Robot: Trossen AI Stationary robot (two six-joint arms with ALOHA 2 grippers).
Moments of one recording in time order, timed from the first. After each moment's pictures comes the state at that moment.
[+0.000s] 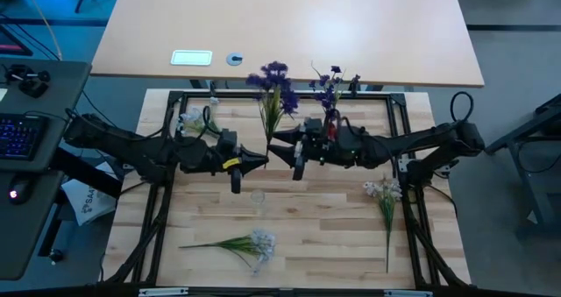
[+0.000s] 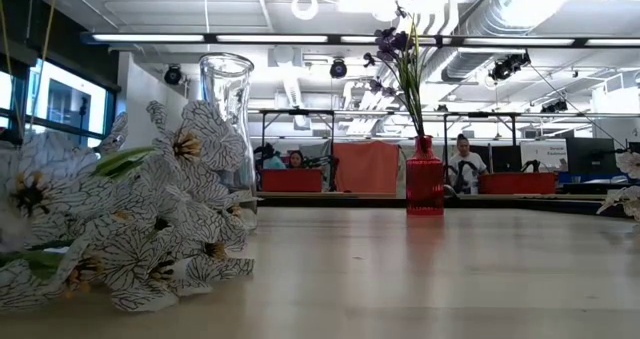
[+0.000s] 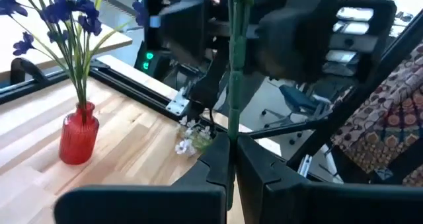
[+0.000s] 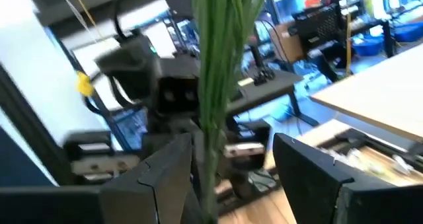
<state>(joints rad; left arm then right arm) -0.26 1.16 0.96 0.07 -0.39 -0.49 0.13 1.51 1.23 0.37 0.30 0.37</state>
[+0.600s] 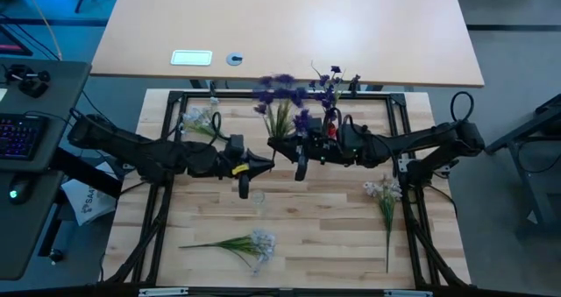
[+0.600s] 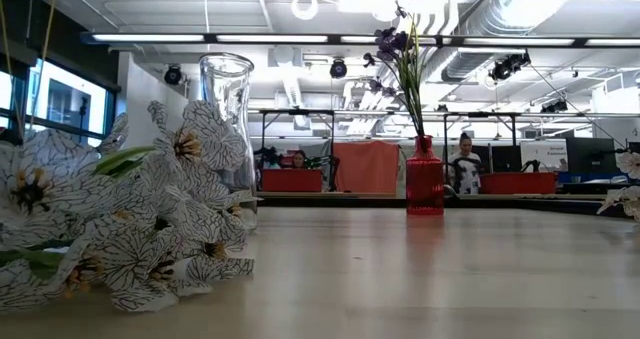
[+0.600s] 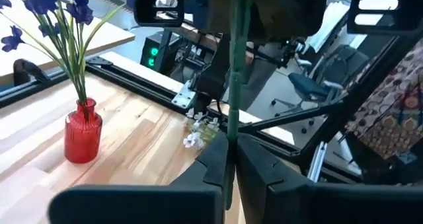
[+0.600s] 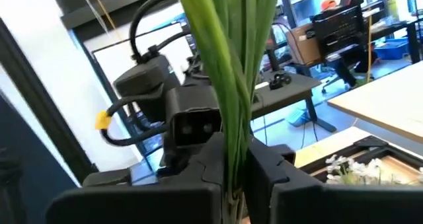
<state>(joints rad) -0.26 1.23 0.96 0.10 -0.40 -0.43 0.13 1.51 1.23 0.40 0.23 0.36</state>
